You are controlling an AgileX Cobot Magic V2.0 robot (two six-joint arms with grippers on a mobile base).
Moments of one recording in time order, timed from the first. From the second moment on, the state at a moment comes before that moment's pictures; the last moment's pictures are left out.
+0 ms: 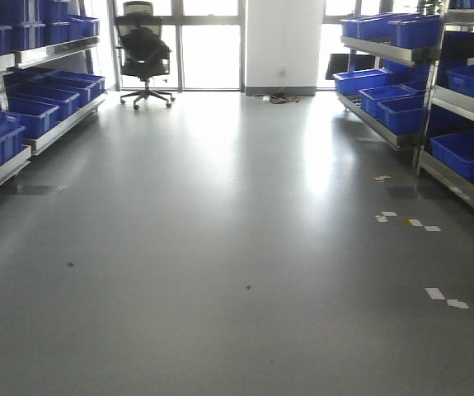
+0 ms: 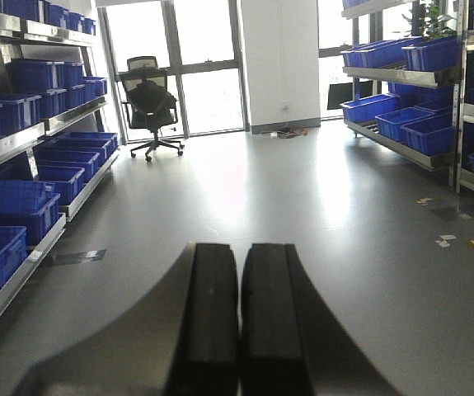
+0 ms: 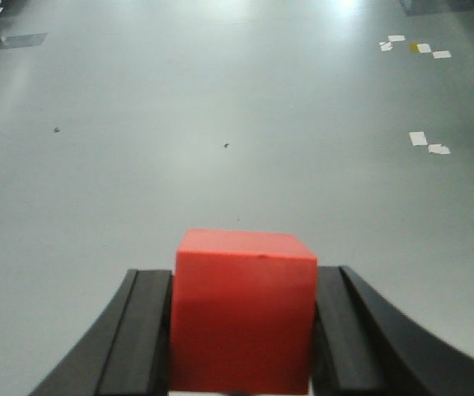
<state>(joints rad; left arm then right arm) -0.11 -0.01 0.01 -0.06 0.00 0.15 0.08 0.64 -0.55 0.00 0.44 0.19</state>
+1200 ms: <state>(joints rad) -0.11 -0.01 0.01 -0.06 0.00 0.15 0.08 0.63 -0.55 0.00 0.44 0.19</state>
